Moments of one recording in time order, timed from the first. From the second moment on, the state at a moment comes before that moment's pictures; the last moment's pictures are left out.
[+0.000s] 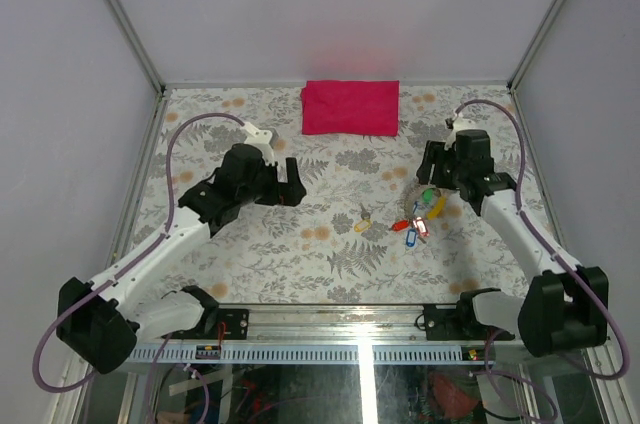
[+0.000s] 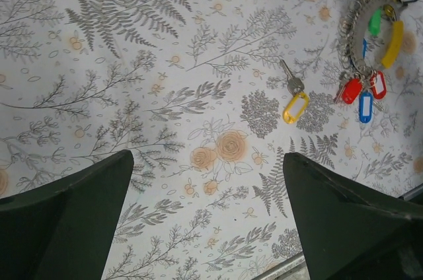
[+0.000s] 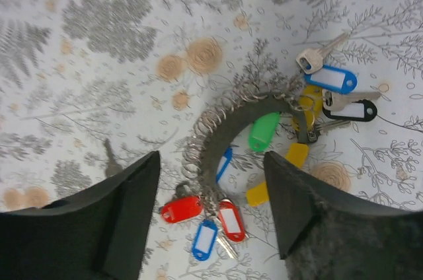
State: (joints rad) left arm -0.57 1.11 0.89 -0.41 0.04 -0.43; right arm 0.16 1.24 0.85 -0.35 -0.06 0.22
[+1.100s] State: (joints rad) left arm -0.54 0.48 0.80 -0.61 -0.41 -0.45; right arm 0.37 0.33 0.85 -0.69 -0.07 0.14
